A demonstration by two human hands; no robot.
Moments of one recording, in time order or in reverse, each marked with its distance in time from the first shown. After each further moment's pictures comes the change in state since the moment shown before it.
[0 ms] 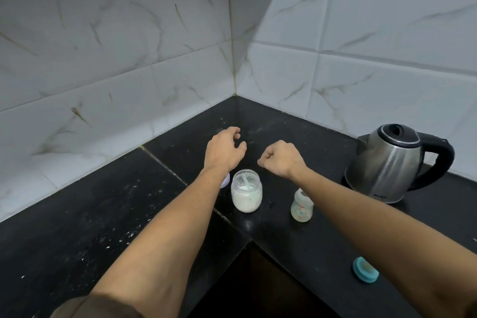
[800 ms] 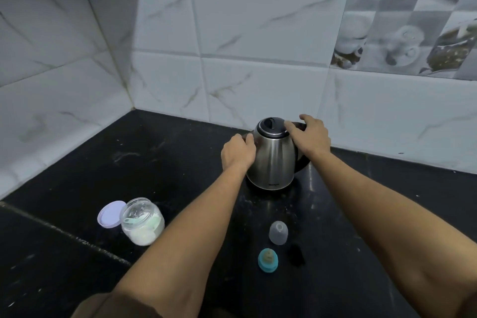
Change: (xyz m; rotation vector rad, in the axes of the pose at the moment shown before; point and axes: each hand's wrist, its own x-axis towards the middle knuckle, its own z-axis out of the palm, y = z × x) left_hand -0.007 0.235 0.186 -0.221 -0.322 -0.038; right_hand -0.065 0.224 -0.197 0.162 0.625 0.450
